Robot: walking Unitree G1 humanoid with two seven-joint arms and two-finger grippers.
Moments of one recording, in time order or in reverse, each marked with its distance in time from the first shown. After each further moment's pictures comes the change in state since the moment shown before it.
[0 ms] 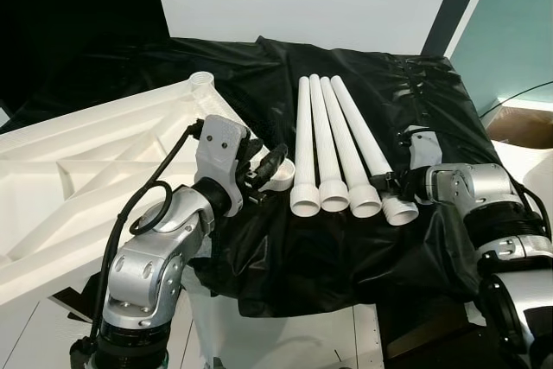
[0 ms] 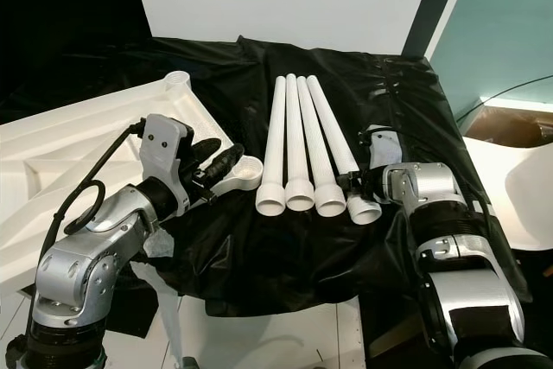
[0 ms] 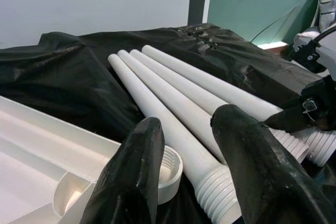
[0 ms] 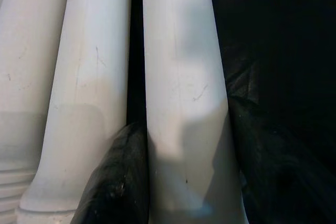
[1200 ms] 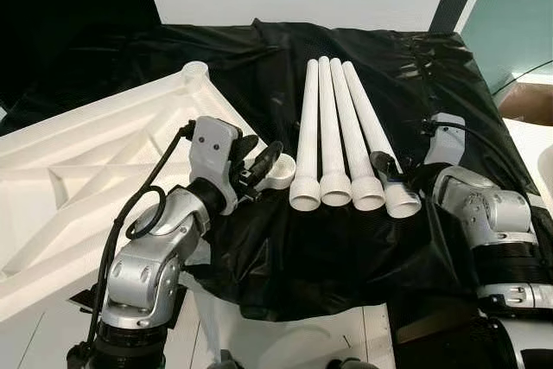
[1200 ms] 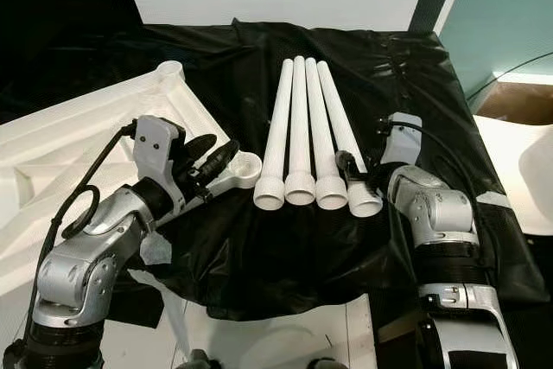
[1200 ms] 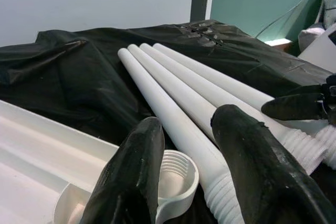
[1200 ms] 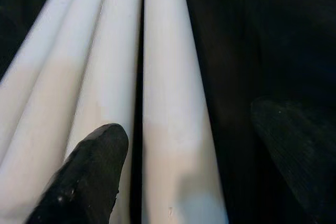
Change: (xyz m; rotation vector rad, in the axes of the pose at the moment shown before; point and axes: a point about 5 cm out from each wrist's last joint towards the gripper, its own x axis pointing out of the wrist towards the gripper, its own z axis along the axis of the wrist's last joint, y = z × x) left arm -0.001 0.005 -0.002 0.012 -0.064 0.003; right arm -0.026 0.005 0.005 0.112 -0.324 -0.022
